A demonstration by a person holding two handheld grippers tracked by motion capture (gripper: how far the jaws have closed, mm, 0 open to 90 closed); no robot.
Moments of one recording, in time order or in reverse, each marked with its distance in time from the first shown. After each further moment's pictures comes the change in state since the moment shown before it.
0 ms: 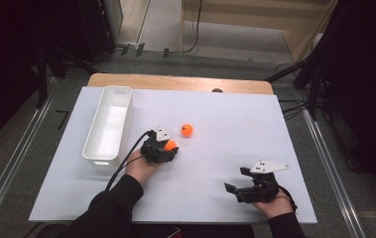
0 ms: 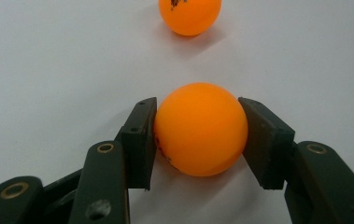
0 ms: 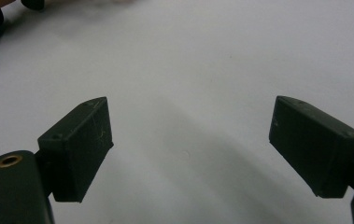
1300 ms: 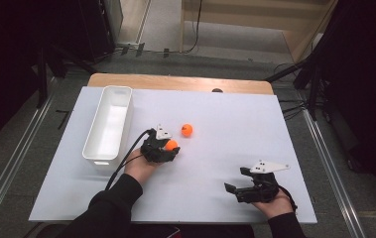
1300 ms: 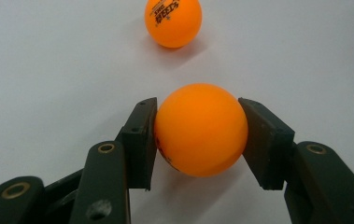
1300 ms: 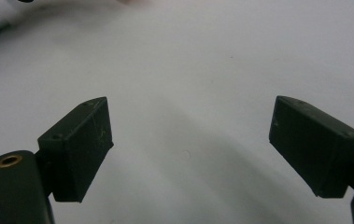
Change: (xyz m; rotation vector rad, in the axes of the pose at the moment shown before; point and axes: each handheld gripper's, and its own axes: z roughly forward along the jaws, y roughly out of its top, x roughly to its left) left arm -0.003 0.009 -0.012 0.004 -0.047 0.003; right arm 0.000 0.000 0.000 0.000 0.001 -0.004
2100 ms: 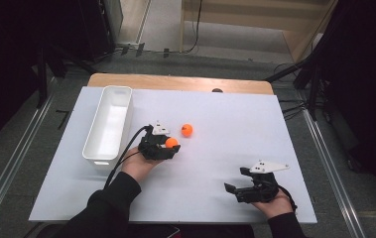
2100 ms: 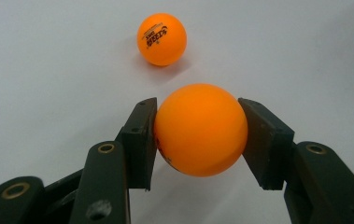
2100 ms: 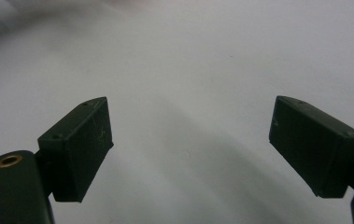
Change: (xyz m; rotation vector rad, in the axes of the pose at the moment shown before) left arm 0.002 0.012 -0.018 -0.016 -0.054 -0.033; right arm 0.000 0.000 0.001 0.002 -0.005 -0.008
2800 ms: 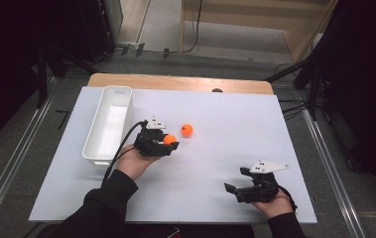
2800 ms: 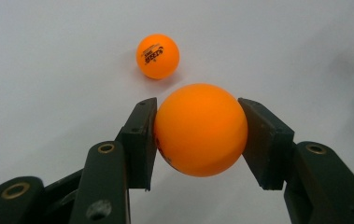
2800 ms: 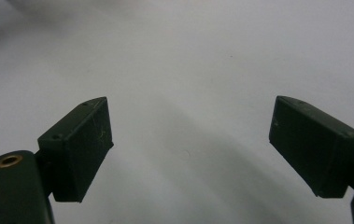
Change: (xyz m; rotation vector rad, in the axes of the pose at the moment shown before) left arm 0.003 0.013 -0.023 -0.006 -0.043 -0.043; right arm 0.000 0.000 0.000 0.001 0.002 0.000
